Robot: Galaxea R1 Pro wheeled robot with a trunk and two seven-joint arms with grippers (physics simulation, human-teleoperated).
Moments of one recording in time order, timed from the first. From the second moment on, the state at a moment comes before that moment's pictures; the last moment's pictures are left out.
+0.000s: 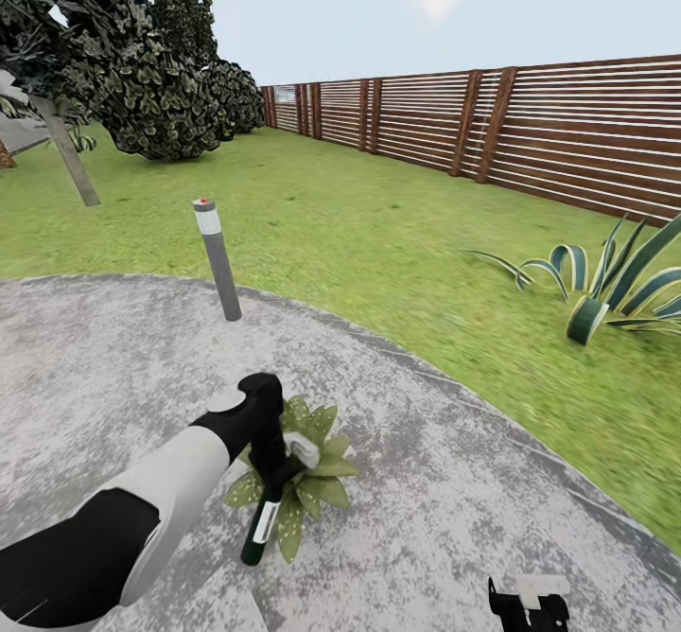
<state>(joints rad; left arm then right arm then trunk) -1.02 -0.12 -0.35 -0.44 -1.17 0.98 -1.55 -0.44 -0.11 -0.13 -0.06 0.20 -0.49 -0.21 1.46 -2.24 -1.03</state>
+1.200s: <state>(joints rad) -0.93 -0.13 -0.34 -0.57 -1.17 0.98 -1.50 -0.44 -0.11 -0.13 -0.06 0.20 -0.49 -0.21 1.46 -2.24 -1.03</state>
